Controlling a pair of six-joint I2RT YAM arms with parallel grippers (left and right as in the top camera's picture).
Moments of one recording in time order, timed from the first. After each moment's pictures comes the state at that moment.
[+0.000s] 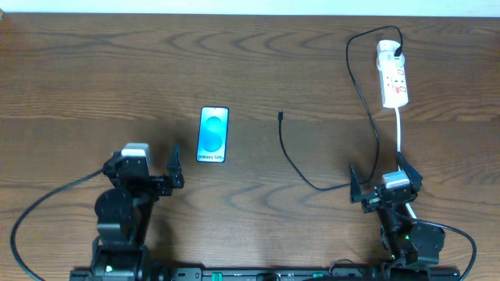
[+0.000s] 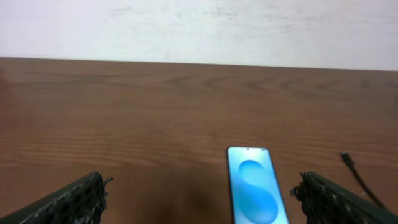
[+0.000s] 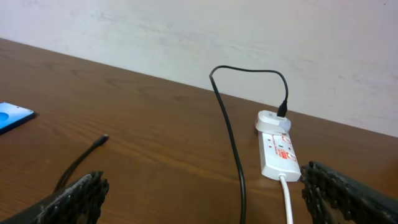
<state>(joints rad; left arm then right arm) -0.03 0.43 0.33 -0.16 0.05 -0.07 -0.08 0.01 0.01 -0.05 -0.29 -0.20</state>
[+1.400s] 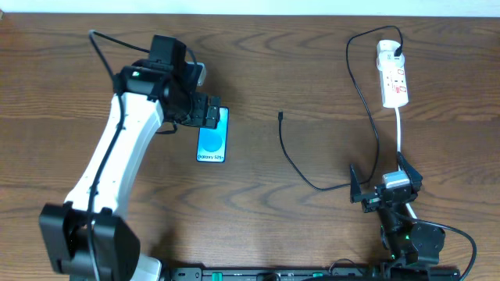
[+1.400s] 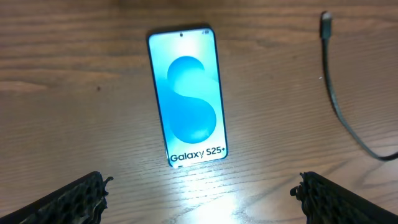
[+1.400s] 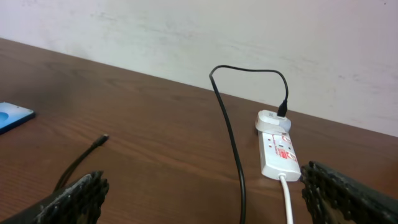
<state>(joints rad) -0.19 1.67 1.47 -1.08 0.18 -0.04 -0.08 0.01 0.01 -0.05 -0.29 -0.20</state>
